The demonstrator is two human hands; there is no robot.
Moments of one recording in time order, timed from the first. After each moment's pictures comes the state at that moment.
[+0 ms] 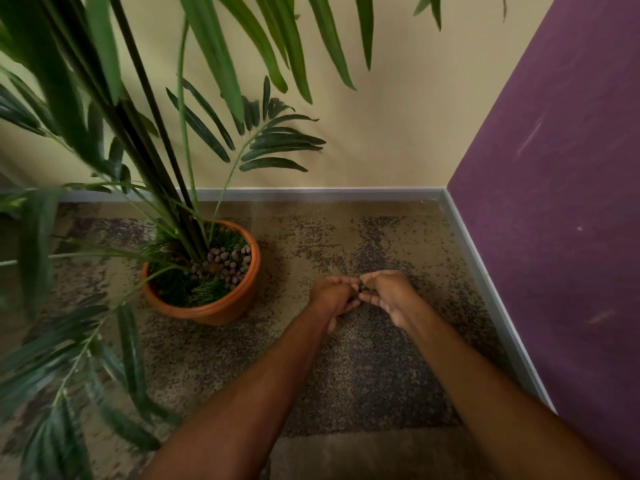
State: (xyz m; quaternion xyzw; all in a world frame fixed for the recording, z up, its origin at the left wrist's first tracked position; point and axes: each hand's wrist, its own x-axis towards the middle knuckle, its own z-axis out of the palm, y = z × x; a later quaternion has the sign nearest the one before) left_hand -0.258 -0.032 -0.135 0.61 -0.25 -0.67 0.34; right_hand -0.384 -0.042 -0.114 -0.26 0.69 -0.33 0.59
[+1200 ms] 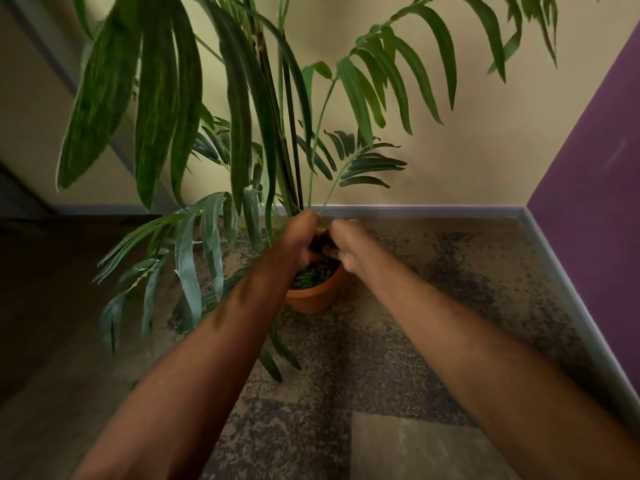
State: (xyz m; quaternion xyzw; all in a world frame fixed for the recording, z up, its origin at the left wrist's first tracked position) left_hand -0.084 -0.001 0.076 0.65 -0.22 -0.58 0.43; right_hand -0.166 -0.039 0.033 -0.36 0.55 -0.35 0.66
